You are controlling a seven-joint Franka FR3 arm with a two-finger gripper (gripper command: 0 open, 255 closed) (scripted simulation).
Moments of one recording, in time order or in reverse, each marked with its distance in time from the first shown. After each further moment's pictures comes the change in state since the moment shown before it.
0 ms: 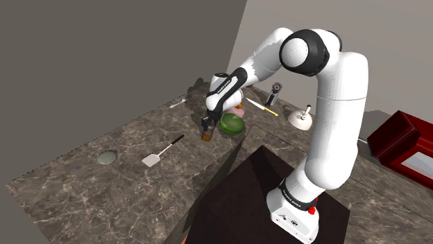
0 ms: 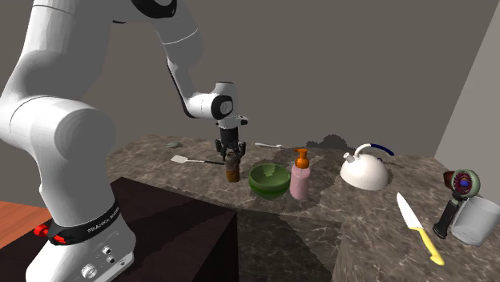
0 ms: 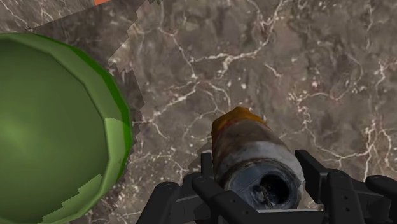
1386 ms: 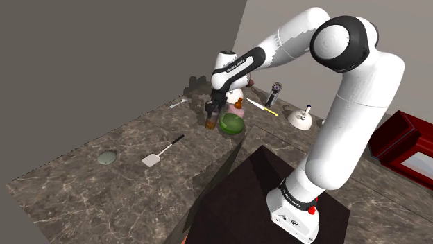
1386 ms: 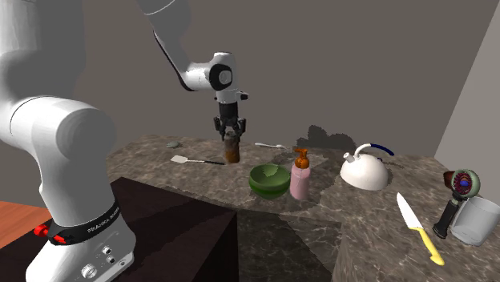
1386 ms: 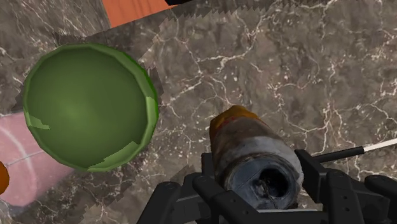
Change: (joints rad) arm 0.016 -0.239 -0.022 -0.014 -0.030 -0.224 0.009
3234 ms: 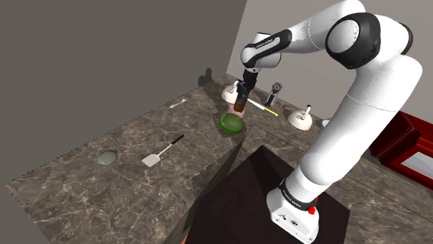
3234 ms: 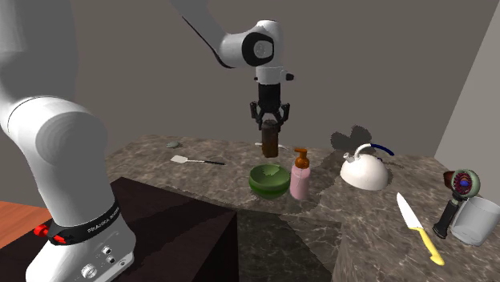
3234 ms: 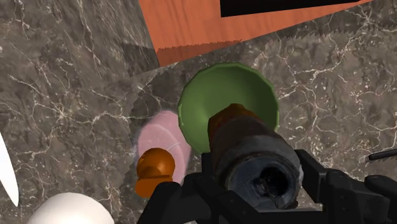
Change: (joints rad) arm -0.191 -0.104 -0.151 0.117 0.013 -0.207 -0.354
